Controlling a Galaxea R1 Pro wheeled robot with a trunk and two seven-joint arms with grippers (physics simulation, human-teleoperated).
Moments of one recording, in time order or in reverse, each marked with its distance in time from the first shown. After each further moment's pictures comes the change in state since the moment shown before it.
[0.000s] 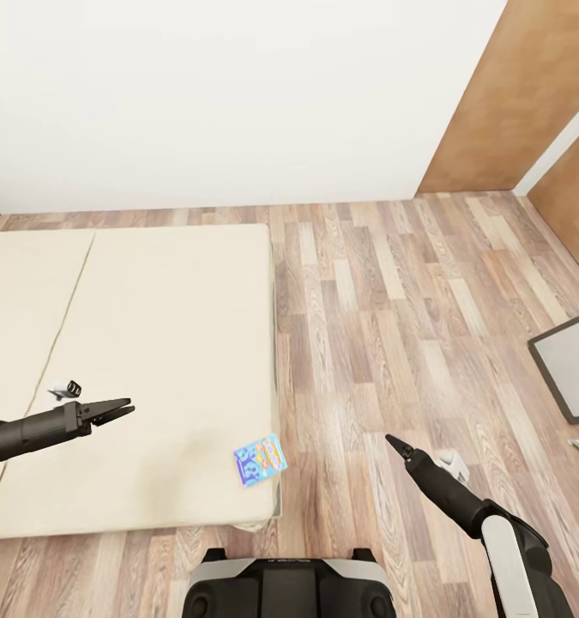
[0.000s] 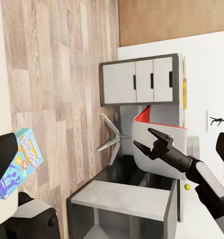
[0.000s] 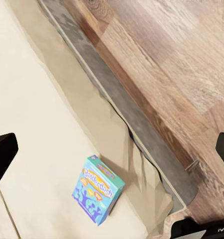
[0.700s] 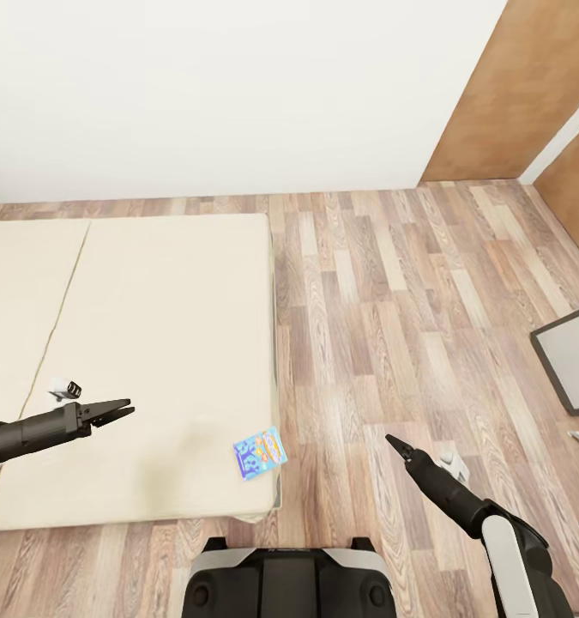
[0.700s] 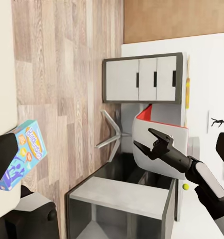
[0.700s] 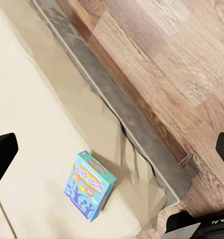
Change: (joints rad) left arm 0.000 0.001 0.000 0.011 0.000 -0.001 0.000; right arm 0.000 0.000 0.000 0.000 0.000 0.000 0.001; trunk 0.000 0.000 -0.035
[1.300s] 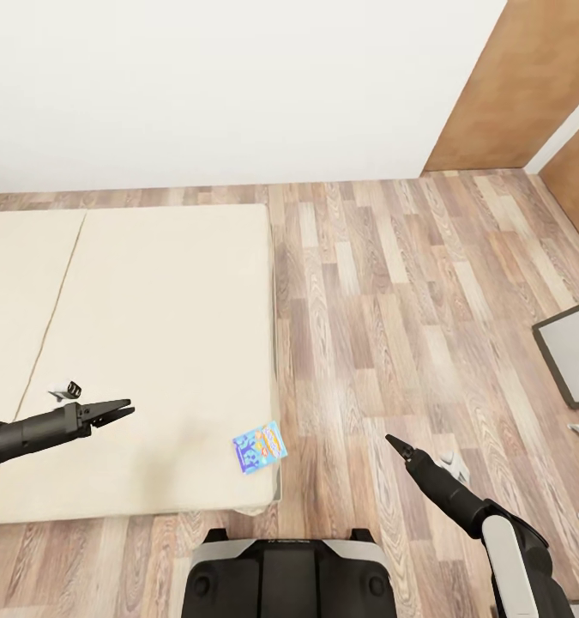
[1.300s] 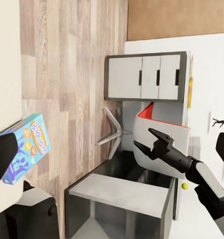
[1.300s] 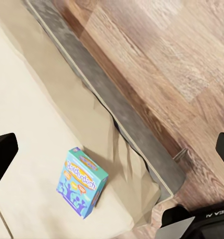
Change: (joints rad) left arm 0.000 0.000 0.000 0.001 -0.001 0.001 0.000; right arm 0.000 -0.001 0.000 0.000 0.000 0.000 0.000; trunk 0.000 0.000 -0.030
